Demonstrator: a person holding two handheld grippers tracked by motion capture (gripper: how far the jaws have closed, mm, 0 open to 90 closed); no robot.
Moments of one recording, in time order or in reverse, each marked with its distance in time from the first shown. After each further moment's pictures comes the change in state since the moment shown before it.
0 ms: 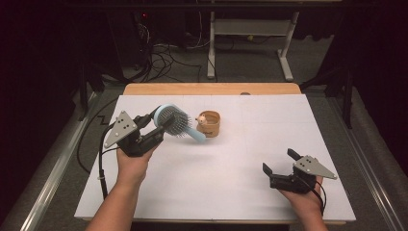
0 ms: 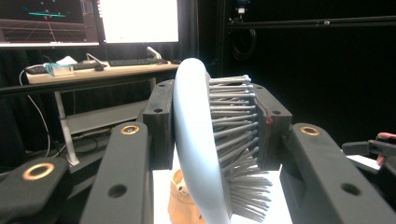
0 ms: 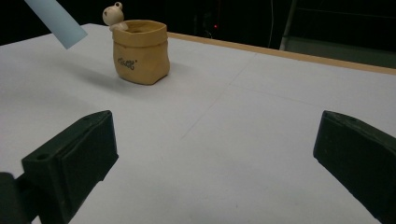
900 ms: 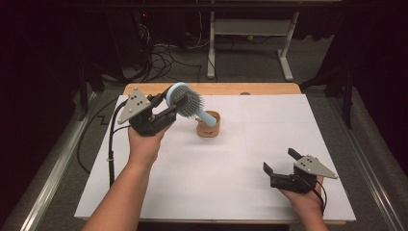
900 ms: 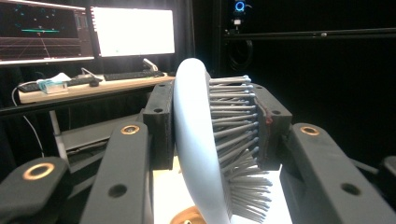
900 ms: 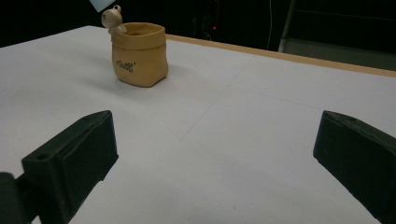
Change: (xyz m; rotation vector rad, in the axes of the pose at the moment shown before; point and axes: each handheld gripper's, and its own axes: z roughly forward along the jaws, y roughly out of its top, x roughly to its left) left arm 0.000 0.039 0.043 -0.016 -0.010 0.030; right arm -0.001 0.001 0.000 -0.008 -0.004 -0.001
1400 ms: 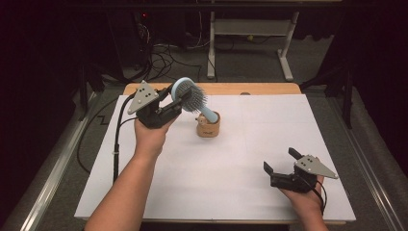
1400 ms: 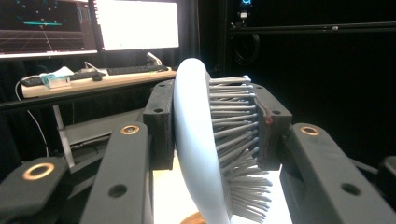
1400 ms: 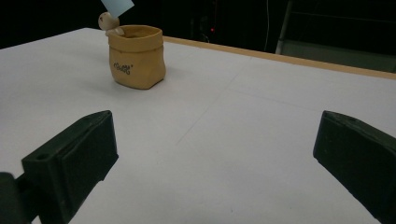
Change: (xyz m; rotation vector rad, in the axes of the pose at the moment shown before) left arm 0.008 -0.003 0.022 0.026 0.015 -0.010; right arm -0.001 0.001 0.000 -0.007 -0.010 0.000
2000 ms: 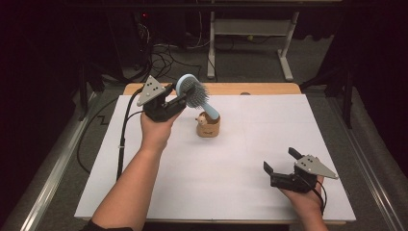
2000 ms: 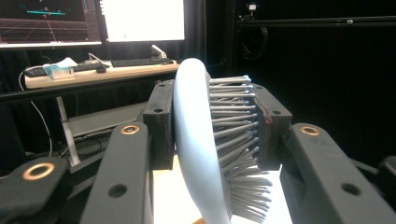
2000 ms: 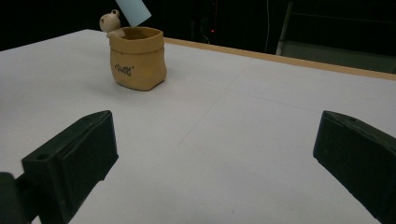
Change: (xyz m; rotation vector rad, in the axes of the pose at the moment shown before) left arm 0.010 -0.005 0.024 0.028 0.025 -0.017; right arm 0.000 0.000 0.000 -0.004 0.002 0.004
